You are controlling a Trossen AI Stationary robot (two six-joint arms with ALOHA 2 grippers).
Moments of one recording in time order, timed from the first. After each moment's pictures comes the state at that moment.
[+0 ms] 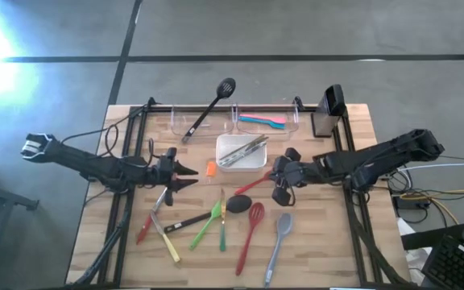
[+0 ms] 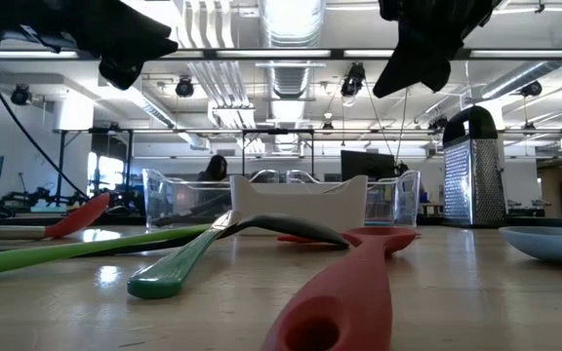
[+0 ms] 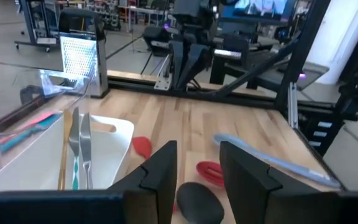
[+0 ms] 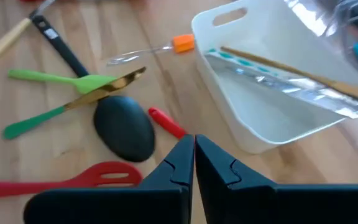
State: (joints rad) left arm -0.22 0.73 0.37 0.28 -0.25 -0.17; right arm 0.20 1.28 0.92 -0.45 0.32 0.48
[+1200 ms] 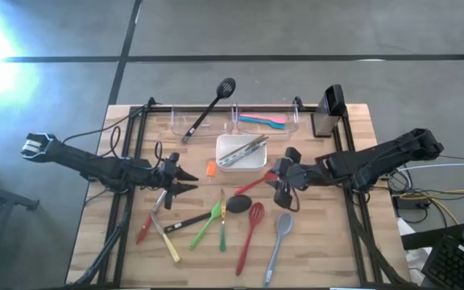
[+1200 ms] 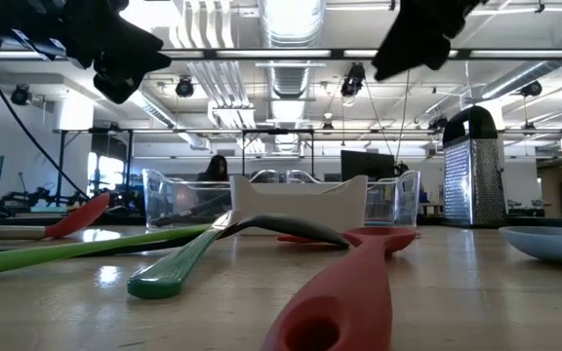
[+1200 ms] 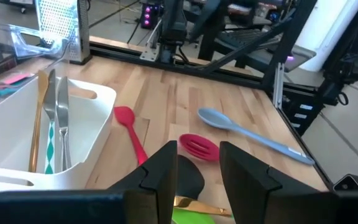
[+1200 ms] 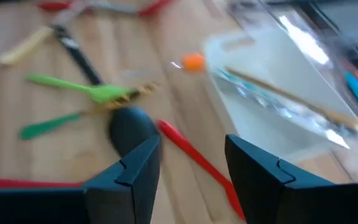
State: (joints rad) left arm -0.23 0.75 0.37 0.21 -0.18 -0.27; right arm 0.24 1.28 1.01 -0.53 0.38 0.44
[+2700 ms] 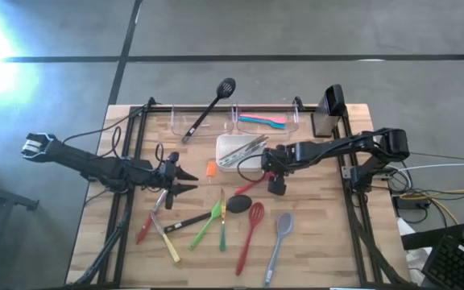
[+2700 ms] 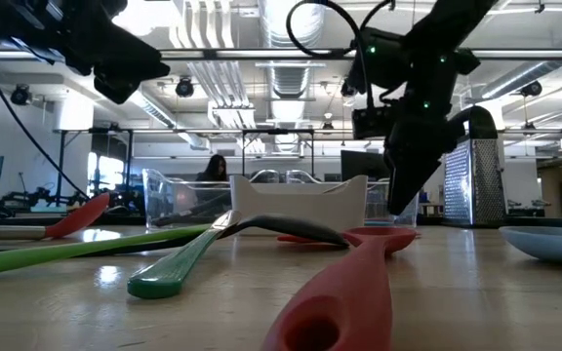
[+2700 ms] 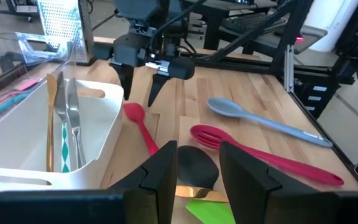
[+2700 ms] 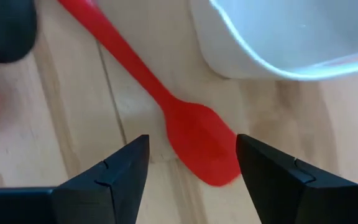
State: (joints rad) left arm -0.22 0.76 0.37 0.18 -0.20 -0.19; right arm -0.10 1.62 0.92 -0.54 0.04 0.16
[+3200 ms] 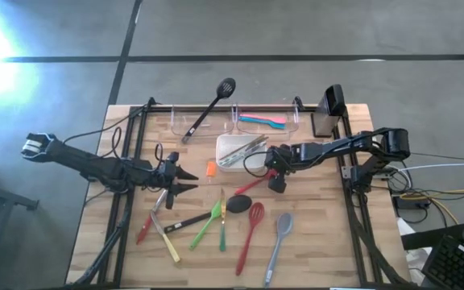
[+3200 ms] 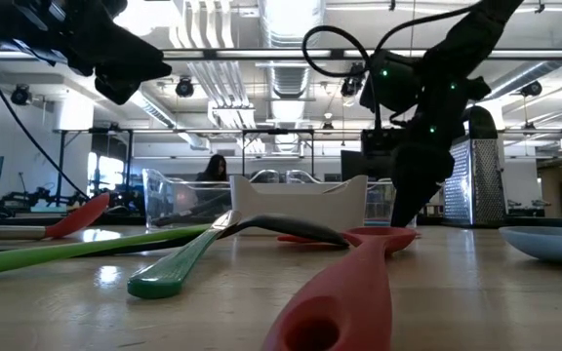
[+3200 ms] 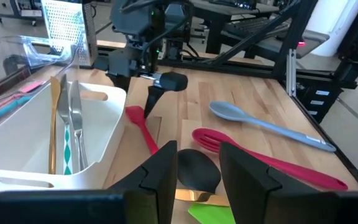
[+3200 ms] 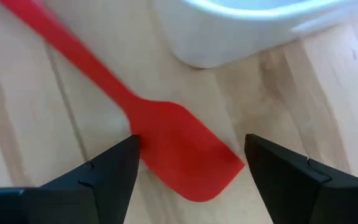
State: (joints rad) left arm -0.22 0.76 0.36 0.21 -0.21 -0.19; right arm -0.16 1.61 0.77 -0.33 0.05 0.20
